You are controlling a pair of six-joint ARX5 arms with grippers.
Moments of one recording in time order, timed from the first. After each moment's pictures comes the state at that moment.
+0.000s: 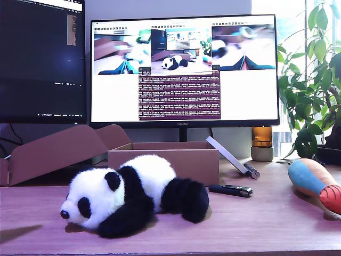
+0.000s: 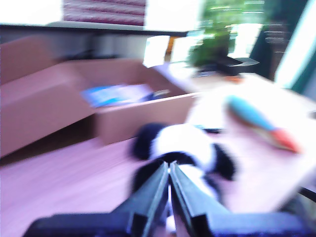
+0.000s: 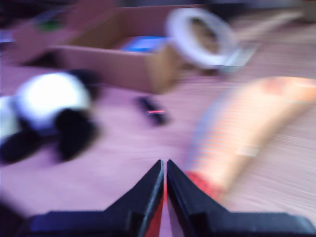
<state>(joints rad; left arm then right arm) -0.27 0.17 0.08 -0.09 0.53 -0.14 0.13 0.25 0.02 -0.13 -0.50 -0.02</state>
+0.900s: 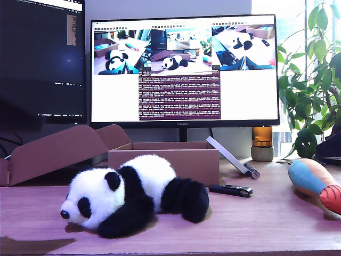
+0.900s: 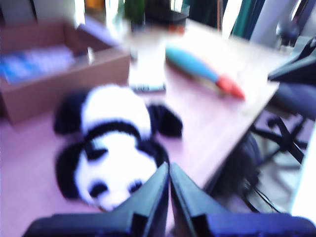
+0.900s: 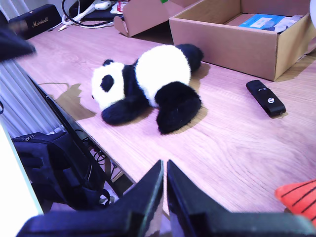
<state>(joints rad) -0.56 0.52 0.11 0.02 0.42 -0.08 0.32 0.25 0.02 -0.17 -0.57 -0.02</state>
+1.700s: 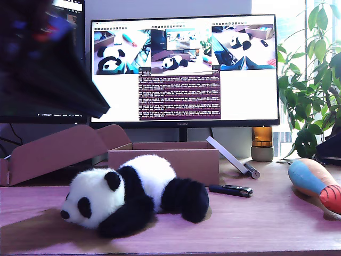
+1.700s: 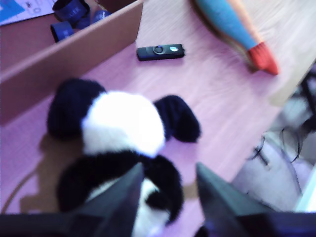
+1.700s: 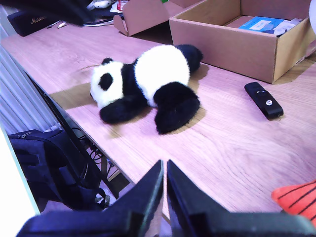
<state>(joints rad) -0.65 1.27 0.86 -0.44 0.29 -0.04 0.32 0.25 0.02 -0.17 -0.57 -0.05</state>
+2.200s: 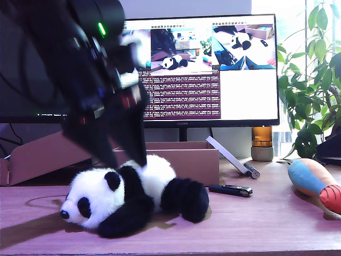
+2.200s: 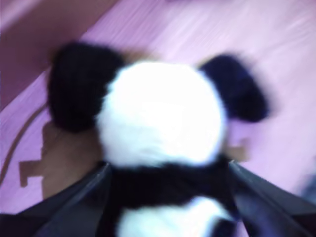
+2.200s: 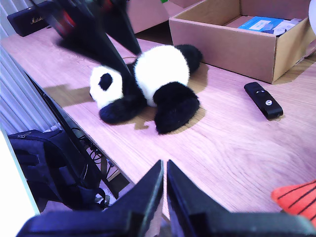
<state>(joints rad) -0.67 1.65 1.05 -0.55 0.12 0.09 0.32 0.25 0.02 -0.17 -0.57 -0.05</state>
